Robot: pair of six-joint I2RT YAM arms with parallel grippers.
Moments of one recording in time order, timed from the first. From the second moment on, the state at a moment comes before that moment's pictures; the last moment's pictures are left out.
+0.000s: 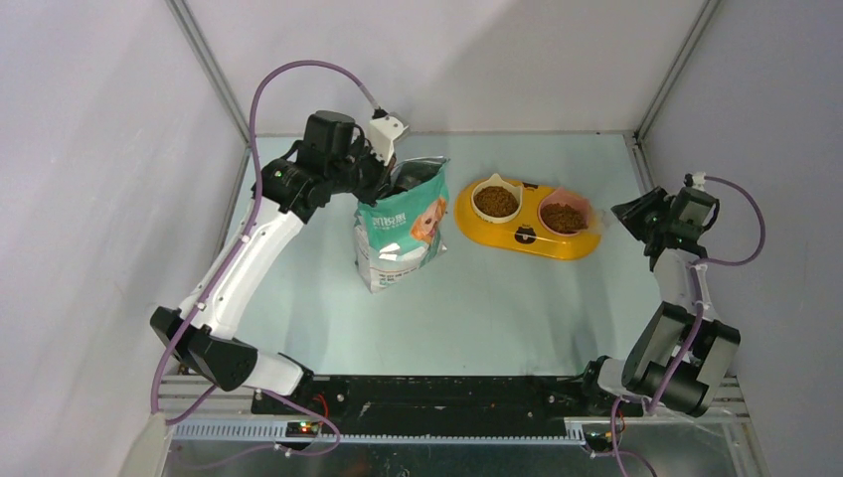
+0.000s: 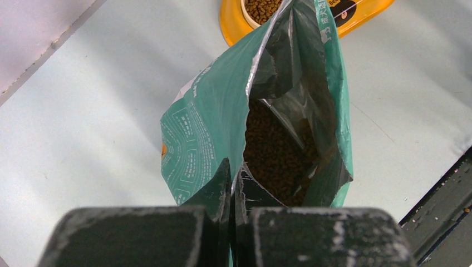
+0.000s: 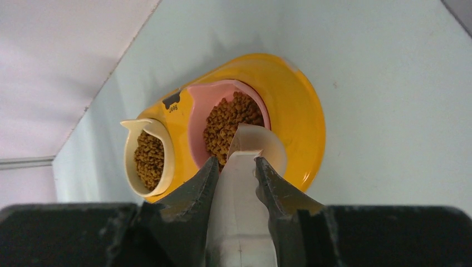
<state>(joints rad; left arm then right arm) -0.49 1.42 1.65 -0.85 0.22 0.23 -0.47 1.31 0.81 -0.05 -0.41 0.59</state>
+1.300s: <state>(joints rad) -0.49 1.41 1.63 -0.85 0.27 0.23 -0.22 1.19 1.01 -0.25 -0.28 0.07</state>
